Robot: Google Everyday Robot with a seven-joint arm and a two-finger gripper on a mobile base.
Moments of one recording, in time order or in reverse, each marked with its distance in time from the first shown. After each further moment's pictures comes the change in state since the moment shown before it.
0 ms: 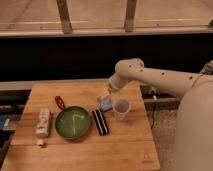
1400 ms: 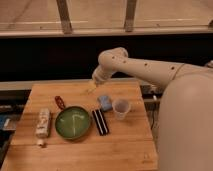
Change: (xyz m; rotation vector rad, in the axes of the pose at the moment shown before) arm -0.088 0.059 0.003 0.004 -0.003 -0.228
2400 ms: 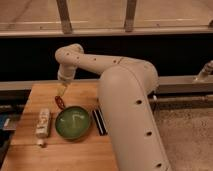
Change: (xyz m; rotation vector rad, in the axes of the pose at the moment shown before) arm -0.108 0.091 0.097 -0.145 0.117 -0.368
